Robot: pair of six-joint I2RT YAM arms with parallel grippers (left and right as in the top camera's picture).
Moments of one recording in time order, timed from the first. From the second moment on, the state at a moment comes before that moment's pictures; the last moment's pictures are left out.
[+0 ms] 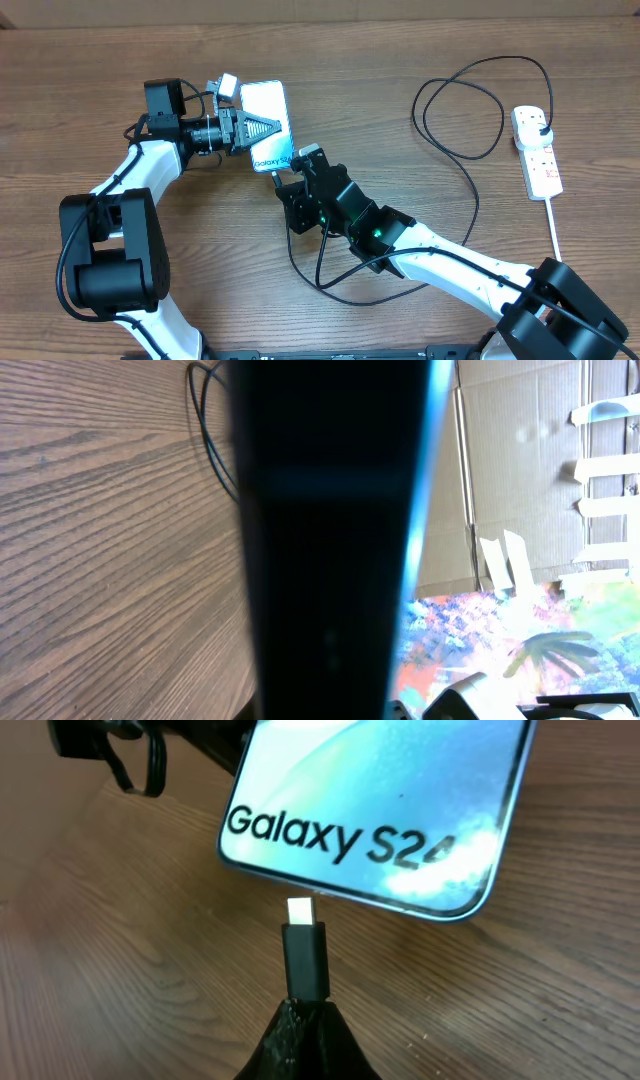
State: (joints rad) left arm 0.07 1.92 1.16 -0.08 1.42 -0.48; right arm 0.85 1.62 0.88 0.17 -0.07 0.47
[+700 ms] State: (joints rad) left arm 0.07 1.92 1.16 -0.07 1.42 -0.48; right arm 0.85 1.62 0.88 0.17 -0.02 0.55
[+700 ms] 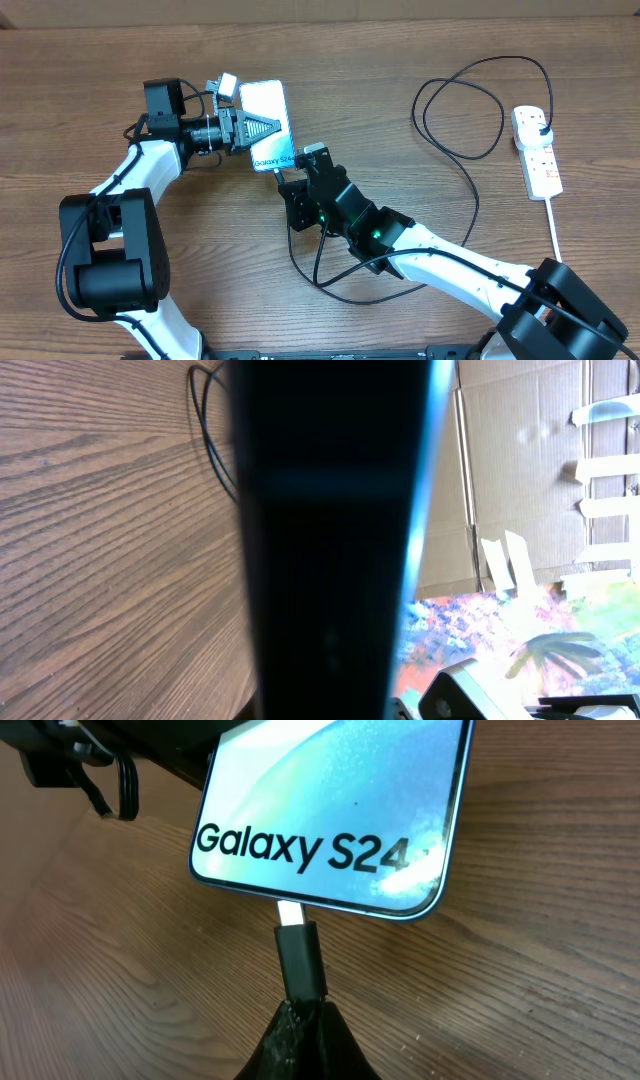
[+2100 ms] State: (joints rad) left arm 0.07 1.92 1.16 -0.06 1.40 -0.49; right arm 0.85 1.63 0.86 0.28 -0.01 0.62
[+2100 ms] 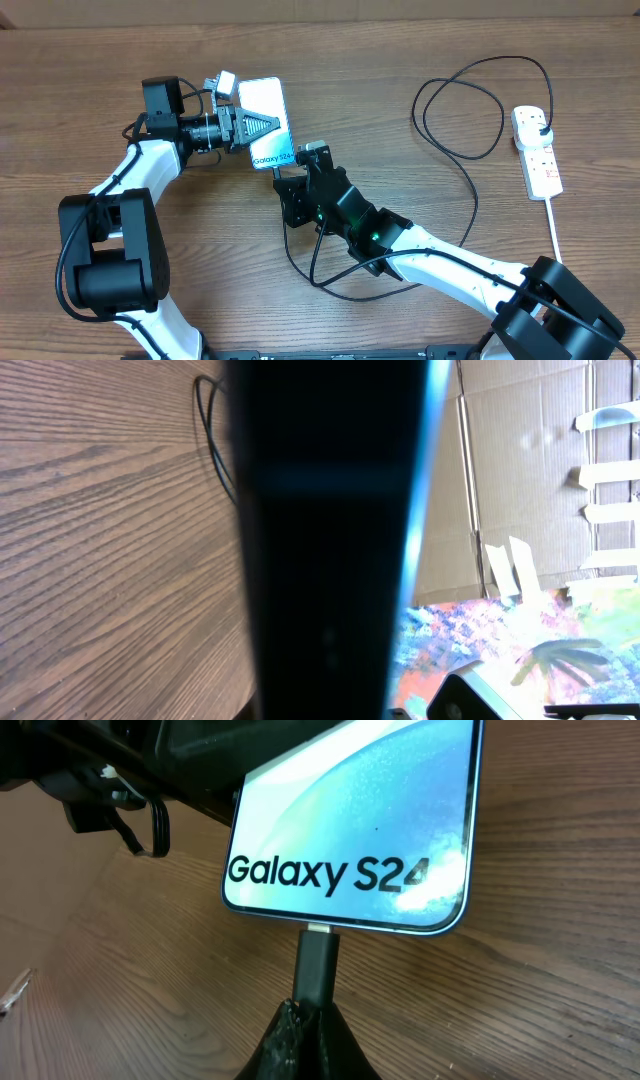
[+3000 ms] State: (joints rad) left arm 0.07 1.92 1.17 -0.05 1.40 -0.49; right arm 0.85 1.63 0.85 0.32 0.00 0.62
